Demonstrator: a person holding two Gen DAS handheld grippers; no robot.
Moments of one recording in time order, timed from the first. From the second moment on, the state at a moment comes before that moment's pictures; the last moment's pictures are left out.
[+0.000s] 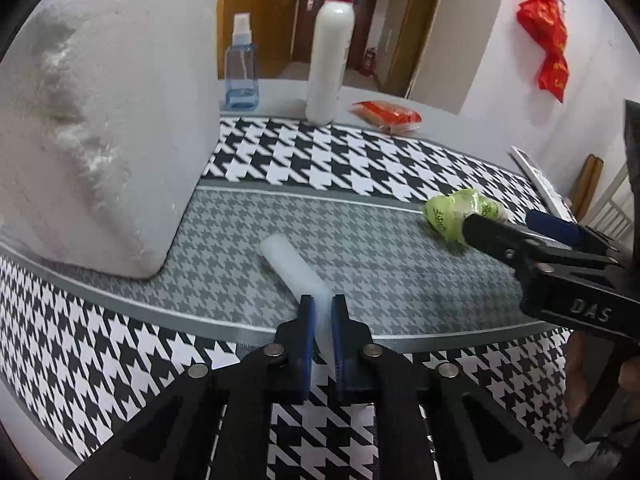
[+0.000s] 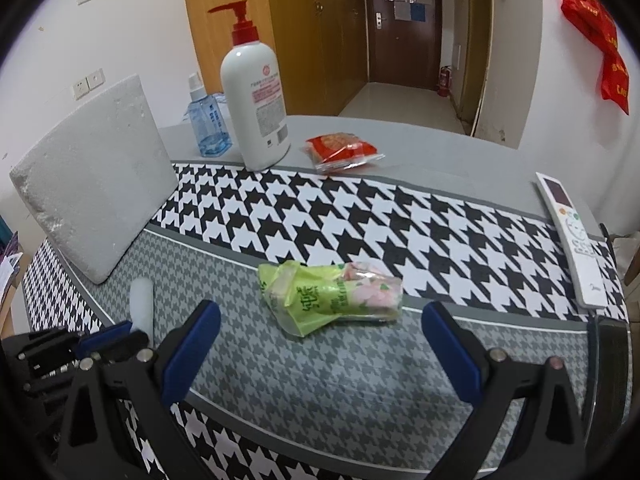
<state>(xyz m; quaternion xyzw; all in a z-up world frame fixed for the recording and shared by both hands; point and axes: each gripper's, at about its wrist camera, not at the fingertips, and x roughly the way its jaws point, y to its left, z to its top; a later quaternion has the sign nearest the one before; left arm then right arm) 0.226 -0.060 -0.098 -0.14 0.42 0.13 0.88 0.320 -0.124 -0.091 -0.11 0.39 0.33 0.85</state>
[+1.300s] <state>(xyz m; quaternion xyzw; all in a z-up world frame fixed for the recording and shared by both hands) 0.213 -0.045 -0.079 -0.12 0.38 0.11 0.91 0.325 -0.120 -0.093 -0.11 0.39 0.31 0.86</state>
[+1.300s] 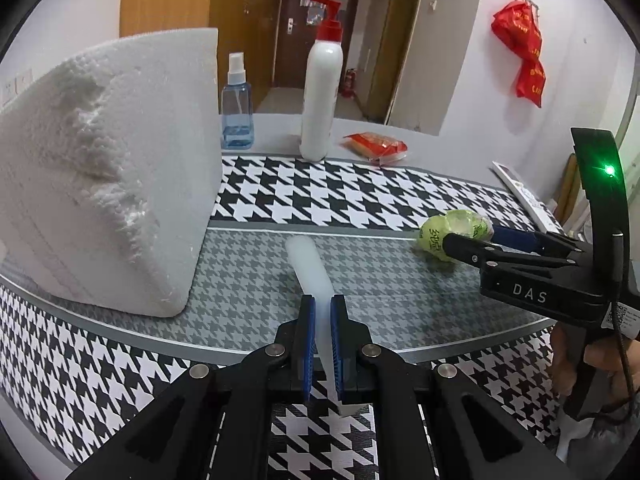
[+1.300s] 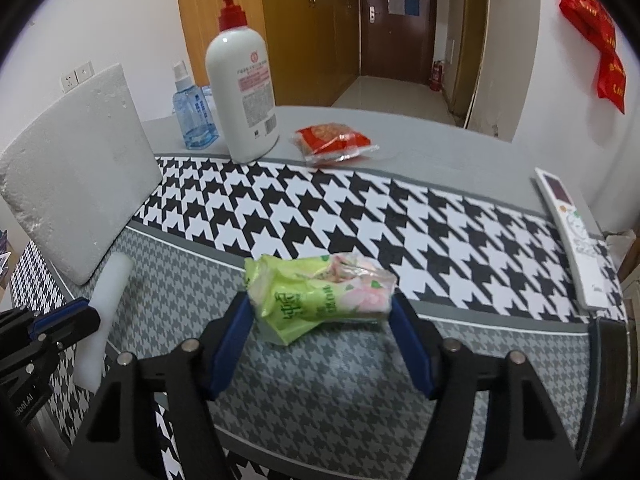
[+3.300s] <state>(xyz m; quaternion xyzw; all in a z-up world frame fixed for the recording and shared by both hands) 0.165 -0.023 0.004 -0.04 0.24 0.08 0.97 0.217 -0.128 -0.003 -0.06 0.23 0.31 0.92</state>
